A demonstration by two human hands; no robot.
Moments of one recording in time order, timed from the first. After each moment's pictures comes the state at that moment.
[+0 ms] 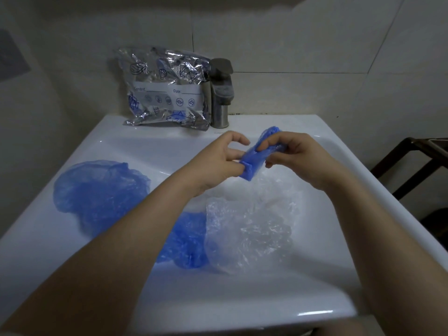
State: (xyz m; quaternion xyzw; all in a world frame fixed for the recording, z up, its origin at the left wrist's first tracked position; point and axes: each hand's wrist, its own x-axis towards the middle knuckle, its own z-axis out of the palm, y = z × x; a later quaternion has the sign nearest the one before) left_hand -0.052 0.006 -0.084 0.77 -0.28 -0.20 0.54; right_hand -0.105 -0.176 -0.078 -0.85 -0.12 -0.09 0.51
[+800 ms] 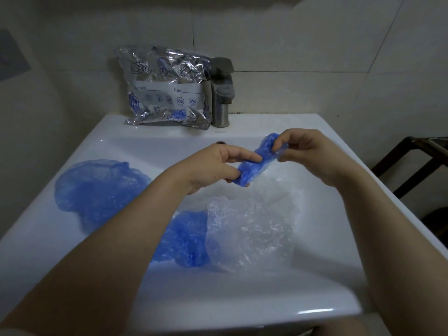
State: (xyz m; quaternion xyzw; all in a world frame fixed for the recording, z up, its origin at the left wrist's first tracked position) left_hand -0.051 0.016 -0.082 0.77 -0.33 -0.24 0.49; right_hand -0.101 -0.197 -0.081 -0.84 -0.10 -0.08 0.53
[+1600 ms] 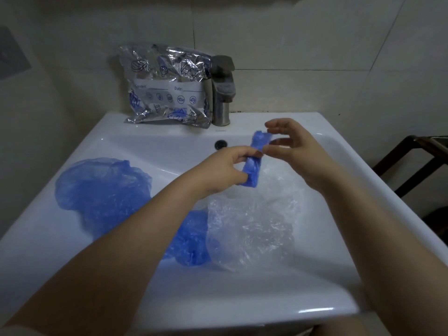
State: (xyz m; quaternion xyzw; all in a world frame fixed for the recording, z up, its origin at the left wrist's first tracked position) left_hand -0.054 0.001 -0.095 0.80 -0.31 -0.19 0.48; right_hand -0.096 -0.172 -0.088 -0.82 0.00 -0.14 0.56
